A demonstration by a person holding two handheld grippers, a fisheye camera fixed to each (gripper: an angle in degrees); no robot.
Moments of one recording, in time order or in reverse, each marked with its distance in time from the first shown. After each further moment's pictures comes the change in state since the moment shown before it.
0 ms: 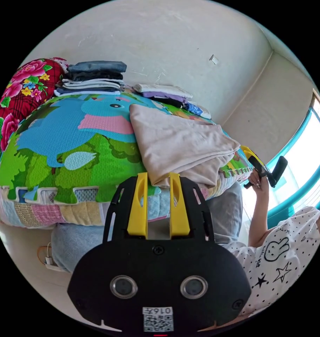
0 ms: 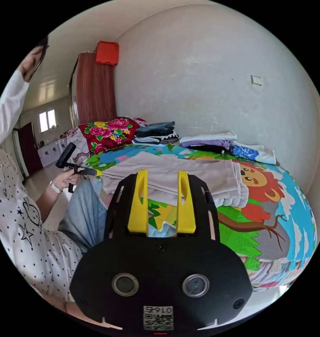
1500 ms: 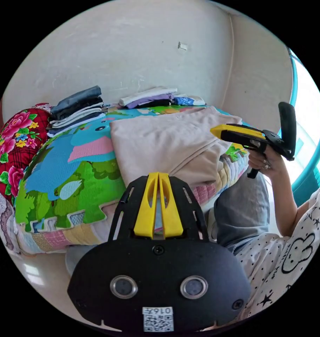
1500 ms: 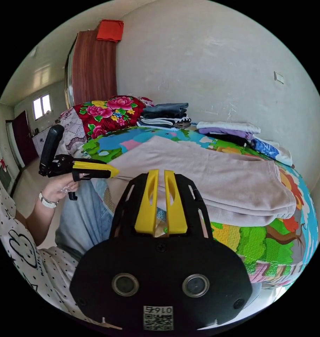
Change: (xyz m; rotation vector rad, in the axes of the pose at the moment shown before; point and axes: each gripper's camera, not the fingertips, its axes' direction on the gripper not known) left arm 0.067 0.120 0.056 0.045 -0.111 0.258; right arm -0.184 -0.175 0.143 -0.144 0.034 -0.011
